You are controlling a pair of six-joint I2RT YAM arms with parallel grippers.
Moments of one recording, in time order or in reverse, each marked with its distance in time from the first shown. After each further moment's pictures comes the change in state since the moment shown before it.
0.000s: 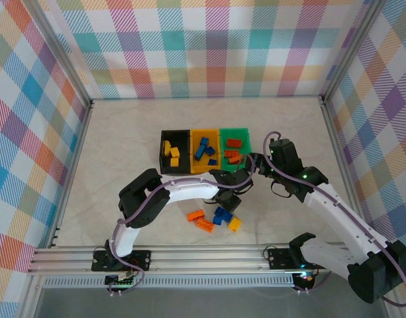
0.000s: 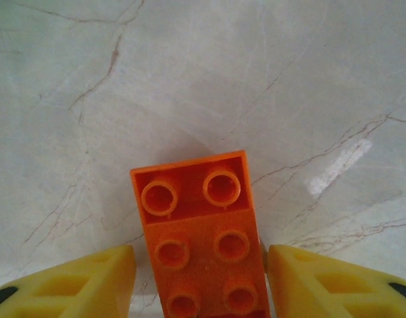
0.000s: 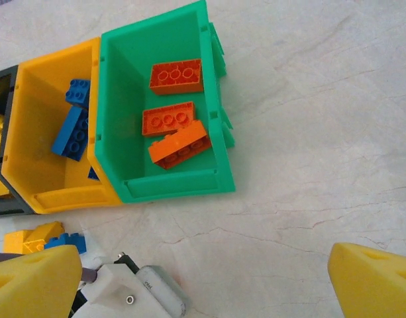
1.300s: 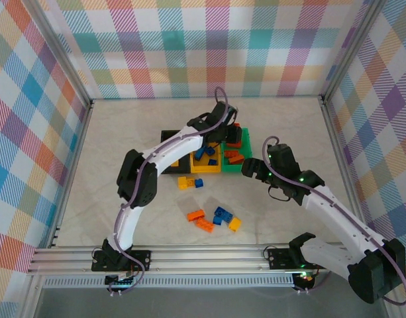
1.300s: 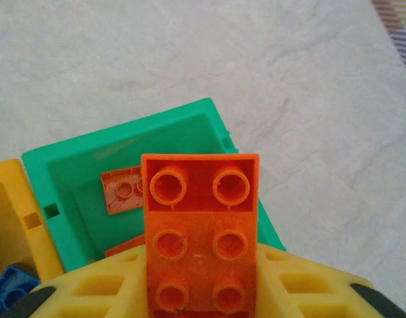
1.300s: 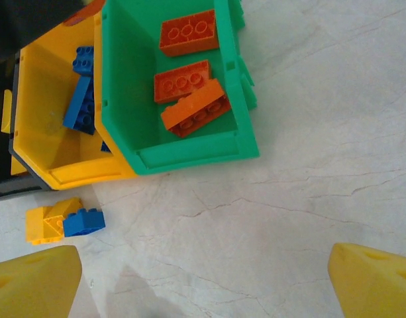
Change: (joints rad) left arm 0.343 0.142 0.537 0.110 0.161 -0.163; right arm 0.002 0.004 -0.079 0.043 -0.107 0.083
